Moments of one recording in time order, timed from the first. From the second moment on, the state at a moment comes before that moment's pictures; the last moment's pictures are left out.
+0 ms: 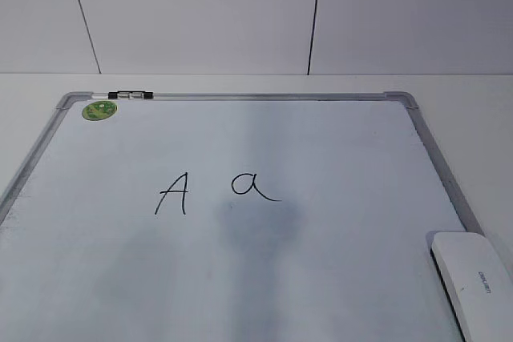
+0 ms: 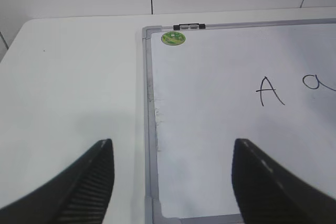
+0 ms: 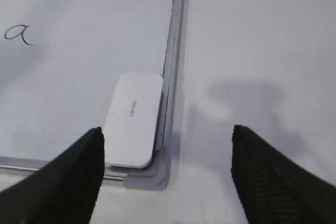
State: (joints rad) left arm -0.01 0.02 -0.57 -0.13 1.05 0.05; right arm 0.03 -0.02 -0.50 0.01 1.14 -0.12
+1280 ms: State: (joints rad) left arm -0.01 0.98 -0.84 -0.10 0.91 0.05; right arm 0.03 0.58 -0.81 0.29 1.25 -0.18
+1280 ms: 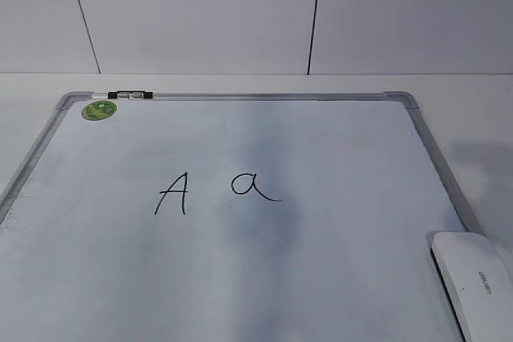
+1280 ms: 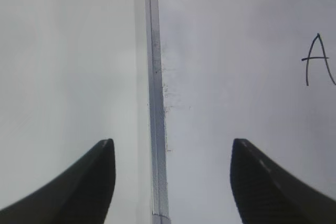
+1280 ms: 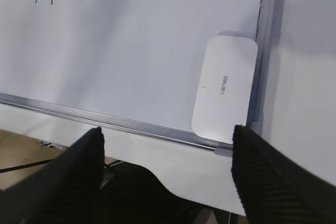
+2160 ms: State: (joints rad) left arm -0.01 1.05 -0.85 -0.08 0.89 0.05; right arm 0.03 0.90 -0.89 0.48 1.25 -0.39
